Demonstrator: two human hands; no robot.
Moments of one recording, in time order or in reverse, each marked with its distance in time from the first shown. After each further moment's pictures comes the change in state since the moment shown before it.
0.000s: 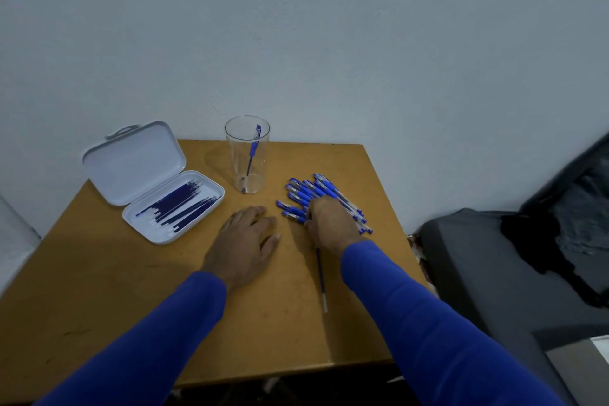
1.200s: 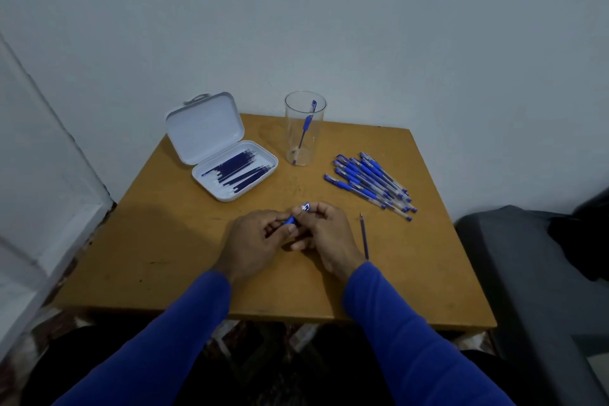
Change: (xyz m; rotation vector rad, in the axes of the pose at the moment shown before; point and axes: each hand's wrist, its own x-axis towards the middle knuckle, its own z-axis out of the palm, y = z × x) left_hand -0.096 -0.019 -0.032 -0.546 0.173 -0.103; right_hand -0.104 -0.074 0.059 1.489 -0.157 -0.077
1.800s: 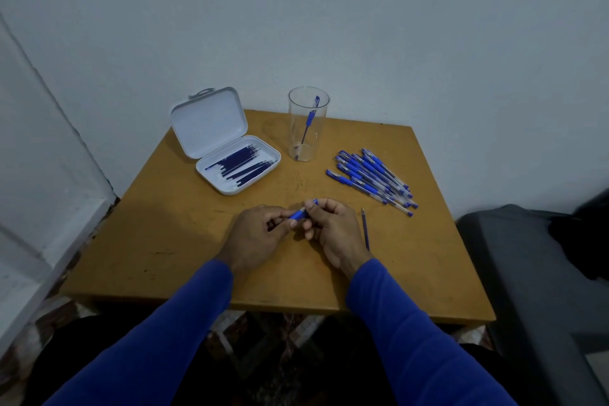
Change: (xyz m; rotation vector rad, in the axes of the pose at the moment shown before) left_hand -0.001 0.002 -0.004 0.032 -0.078 -0.021; right_hand -0.008 0.001 -0.006 0.151 -0.025 -0.057
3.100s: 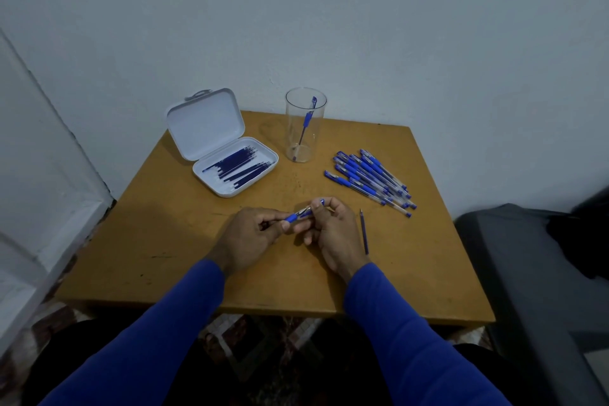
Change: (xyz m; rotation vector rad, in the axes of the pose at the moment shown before) left_hand 0.003 -0.002 -0.009 -0.148 -0.093 -0.092; right_hand 0.003 0.006 0.000 -0.022 0.058 -0.063
